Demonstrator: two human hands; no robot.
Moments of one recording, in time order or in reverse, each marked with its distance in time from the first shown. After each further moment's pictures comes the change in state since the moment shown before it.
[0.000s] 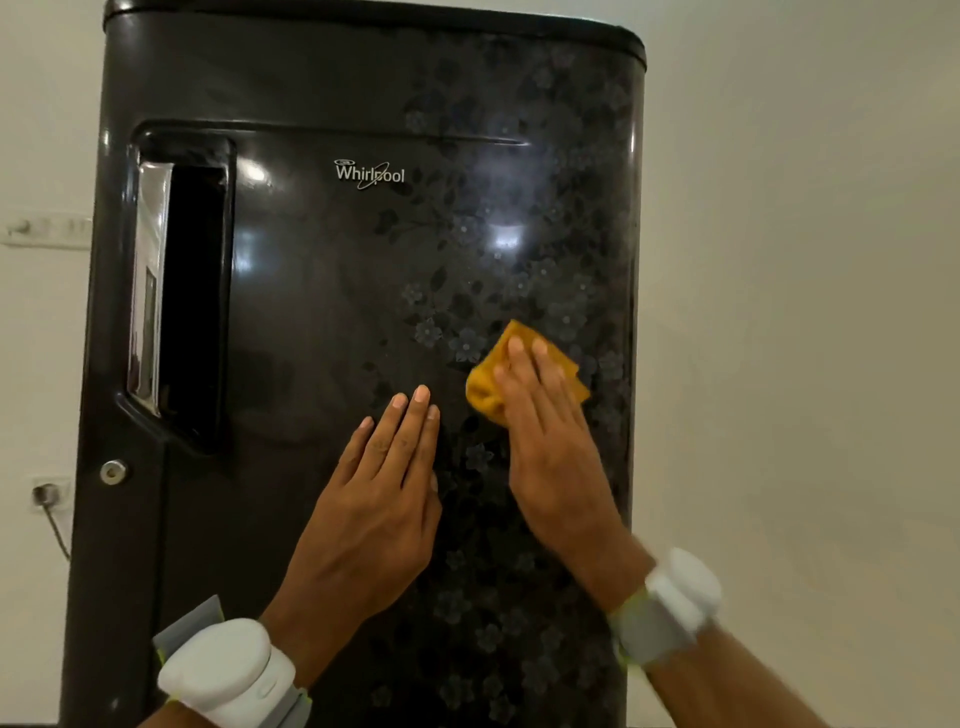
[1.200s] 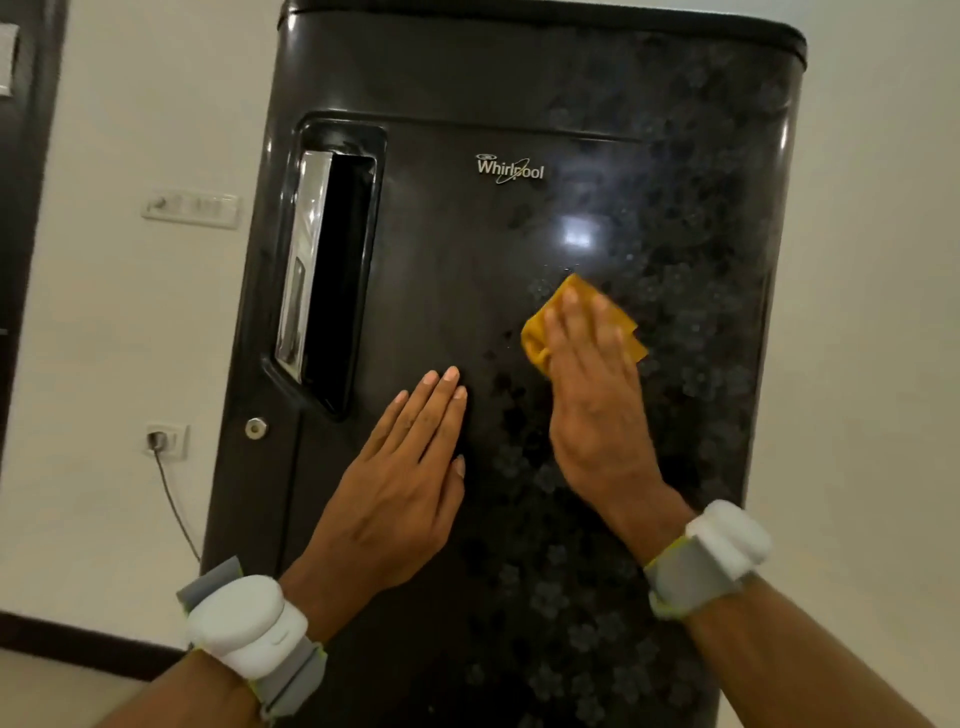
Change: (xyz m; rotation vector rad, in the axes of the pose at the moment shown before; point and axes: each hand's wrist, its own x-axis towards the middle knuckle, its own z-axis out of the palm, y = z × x) left_hand -0.031 -0.067 -0.021 -0.123 -0.009 -0.086; right_hand 0.053 -0.052 0.017 -0.032 -0.052 0.003
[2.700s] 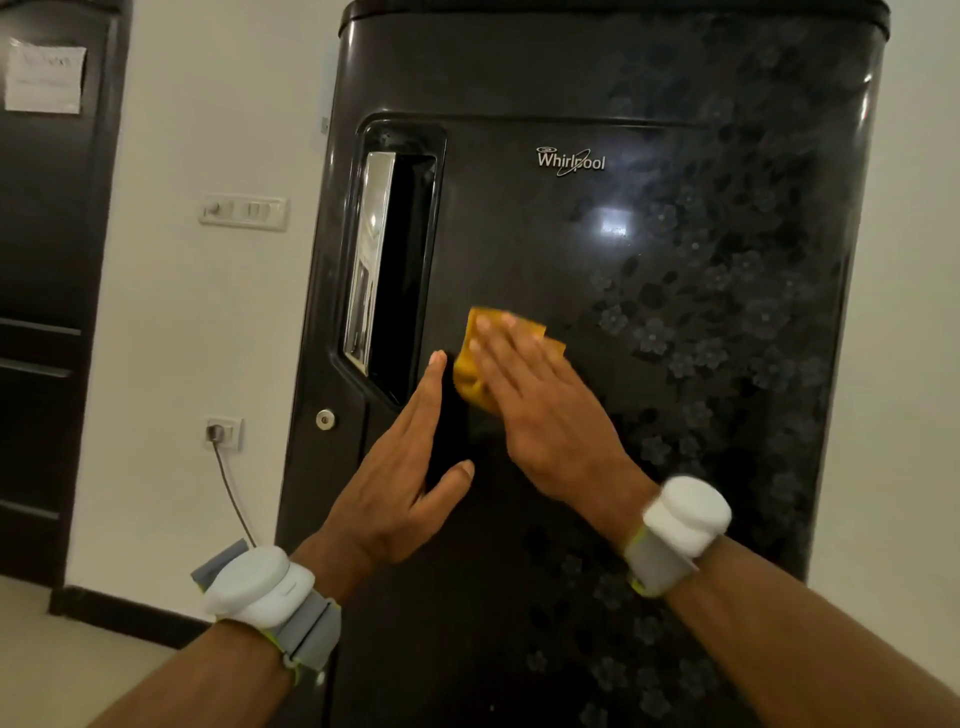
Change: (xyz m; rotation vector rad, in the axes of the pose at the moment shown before) left_hand -0.017 -0.044 -0.015 -0.685 -0.004 -0.095; right_hand 0.009 -0.070 0.028 -0.043 -0.210 -0.388
